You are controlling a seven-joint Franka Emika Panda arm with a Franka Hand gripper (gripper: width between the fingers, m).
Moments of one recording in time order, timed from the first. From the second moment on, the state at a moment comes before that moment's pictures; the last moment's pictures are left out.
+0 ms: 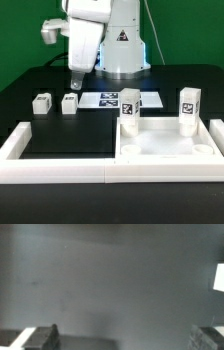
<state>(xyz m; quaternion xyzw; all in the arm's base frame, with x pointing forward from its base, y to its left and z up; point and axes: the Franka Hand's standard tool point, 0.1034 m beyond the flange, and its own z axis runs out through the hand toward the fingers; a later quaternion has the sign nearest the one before) 0.498 -0.108 0.106 0.68 0.72 -0.08 0.07</state>
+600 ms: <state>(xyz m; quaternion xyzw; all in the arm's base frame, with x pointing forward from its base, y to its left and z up) 0.462 -0.133 0.079 0.85 0.51 -0.02 0.08</state>
